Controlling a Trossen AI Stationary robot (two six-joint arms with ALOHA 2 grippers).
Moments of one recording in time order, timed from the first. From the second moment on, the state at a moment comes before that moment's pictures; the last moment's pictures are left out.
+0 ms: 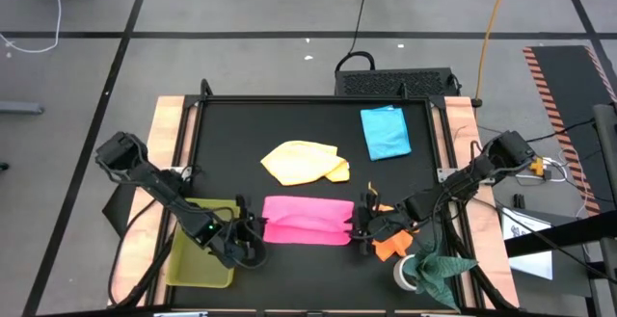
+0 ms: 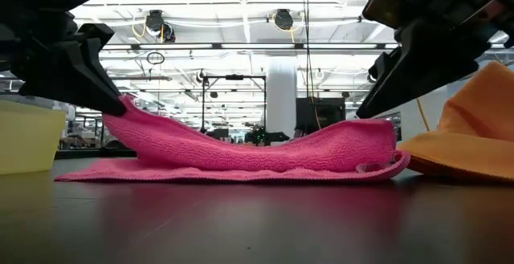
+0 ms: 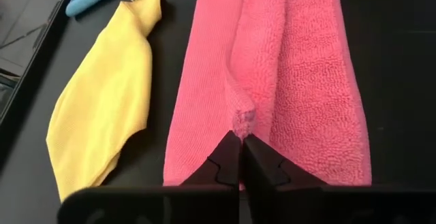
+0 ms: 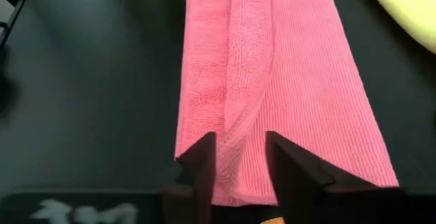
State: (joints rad) left arm -0.71 1.54 0.70 -0.21 -0.78 -0.36; right arm 0.49 1.53 0.66 0.08 0.33 0.46
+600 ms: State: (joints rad) left arm -0.71 1.54 0.70 -0.21 -0.78 -0.38; right arm 0.57 1.69 0.66 0.23 0.51 0.15
